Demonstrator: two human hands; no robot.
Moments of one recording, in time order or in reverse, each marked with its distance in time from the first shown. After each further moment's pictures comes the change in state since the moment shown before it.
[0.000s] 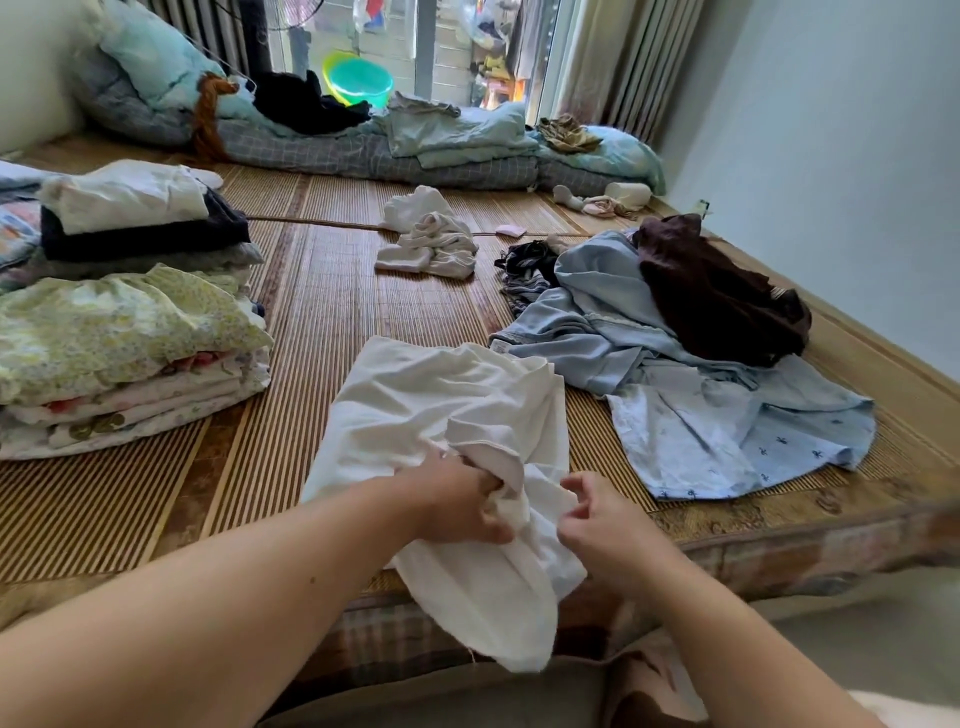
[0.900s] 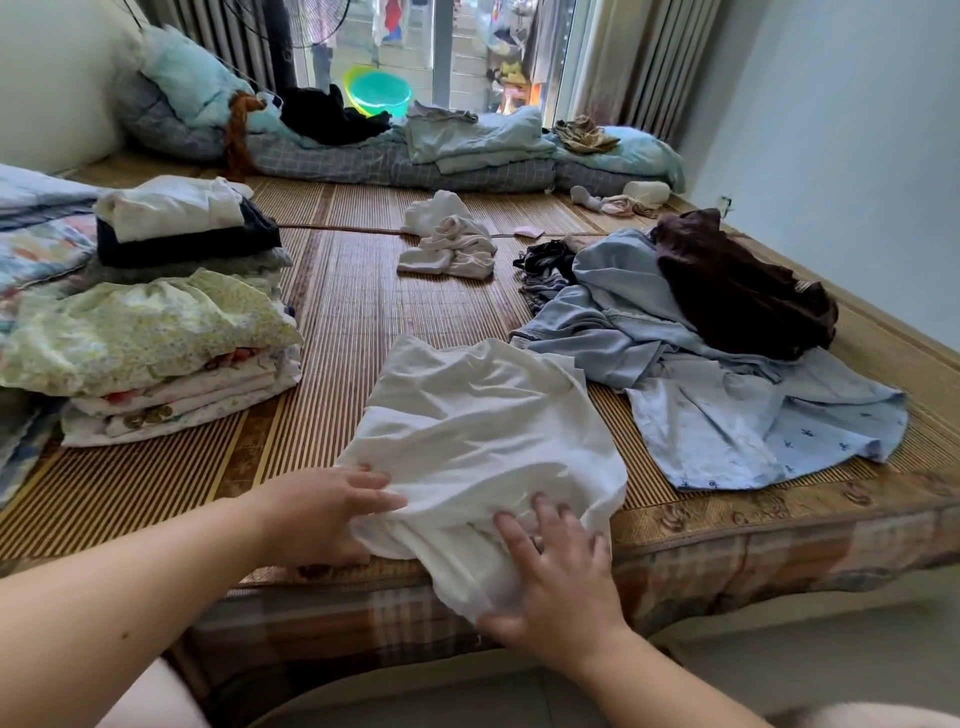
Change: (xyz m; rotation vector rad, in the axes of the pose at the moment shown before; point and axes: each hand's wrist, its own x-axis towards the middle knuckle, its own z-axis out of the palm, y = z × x) left_hand -0.089 -0.118 0.021 0.183 0.057 0.067; right_hand -0.001 0.033 0.094 -0.772 0.102 -0.322
